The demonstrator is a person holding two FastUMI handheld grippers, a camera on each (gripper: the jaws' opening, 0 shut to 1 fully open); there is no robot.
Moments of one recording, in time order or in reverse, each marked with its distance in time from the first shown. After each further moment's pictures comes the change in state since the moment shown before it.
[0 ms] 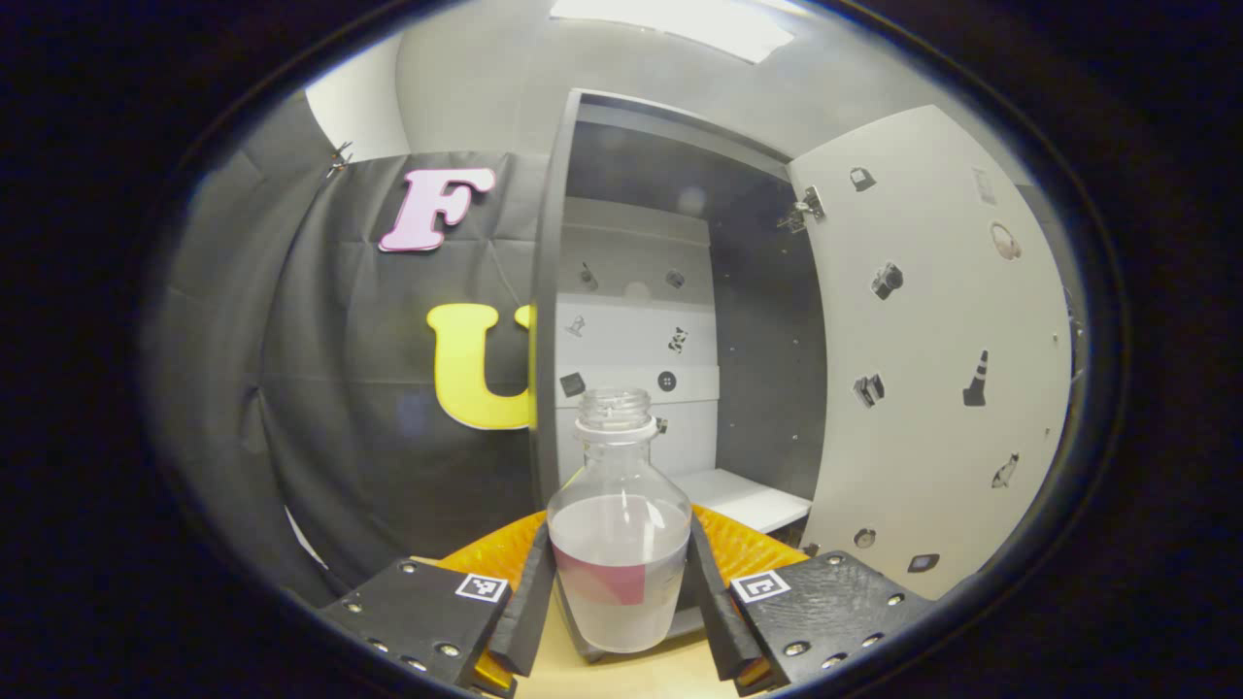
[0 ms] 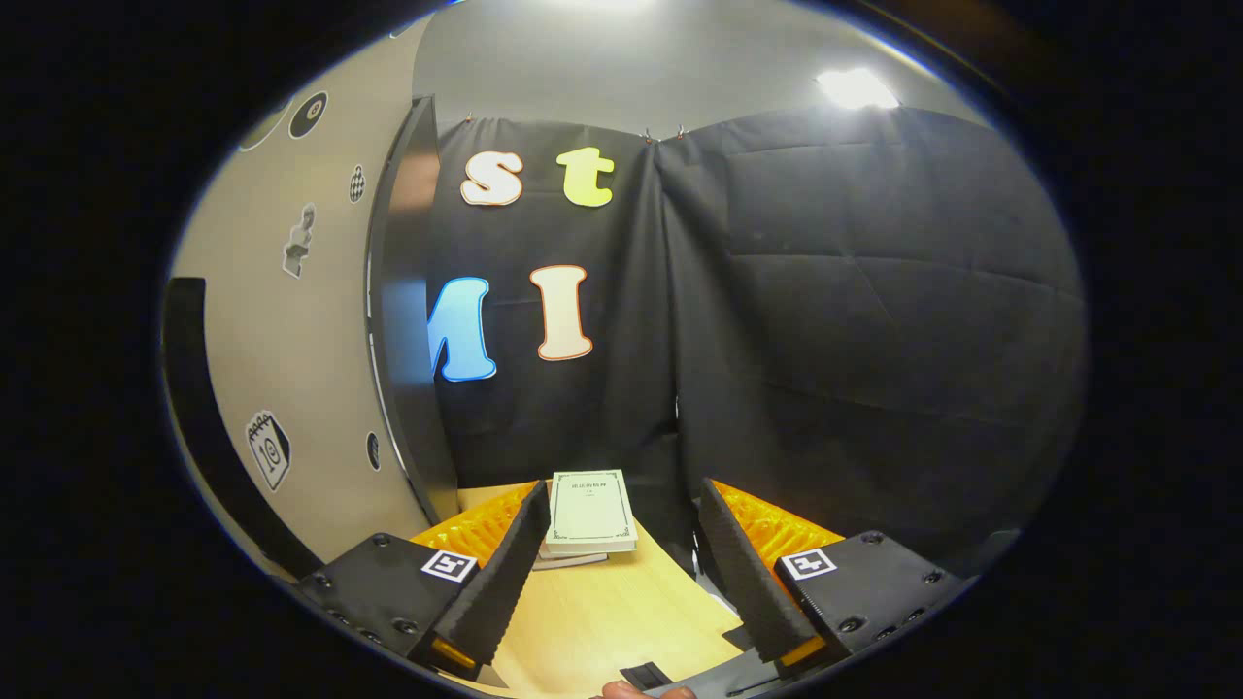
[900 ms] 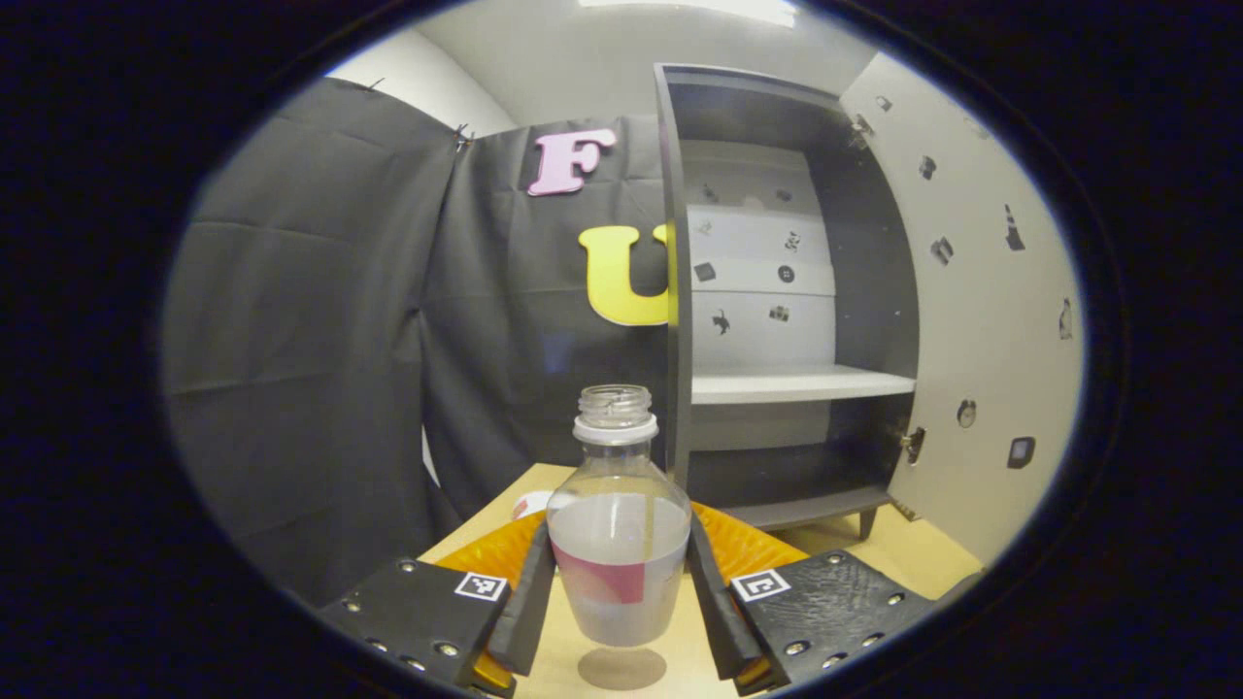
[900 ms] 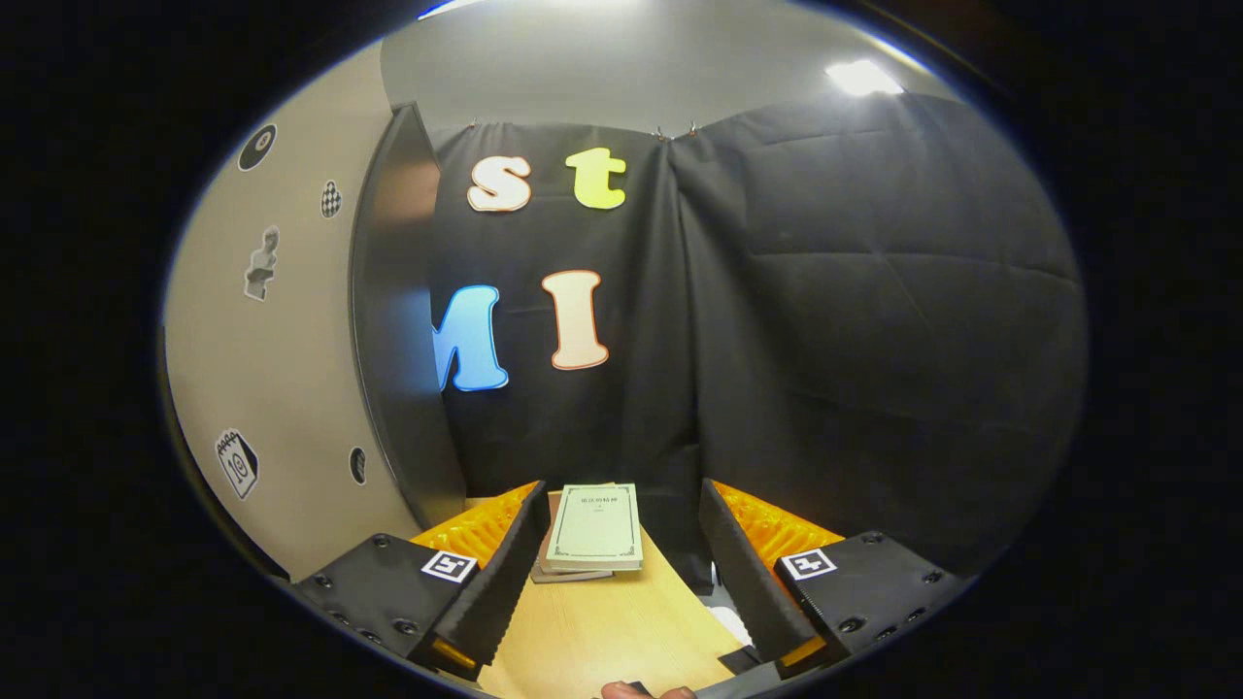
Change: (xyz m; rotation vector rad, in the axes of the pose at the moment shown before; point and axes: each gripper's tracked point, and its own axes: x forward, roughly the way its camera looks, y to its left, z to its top) left arm -0.129 0.020 -0.187 -0.005 0.114 0.456; right arm 0.059 -0.031 0.004 0.002 0.010 0.096
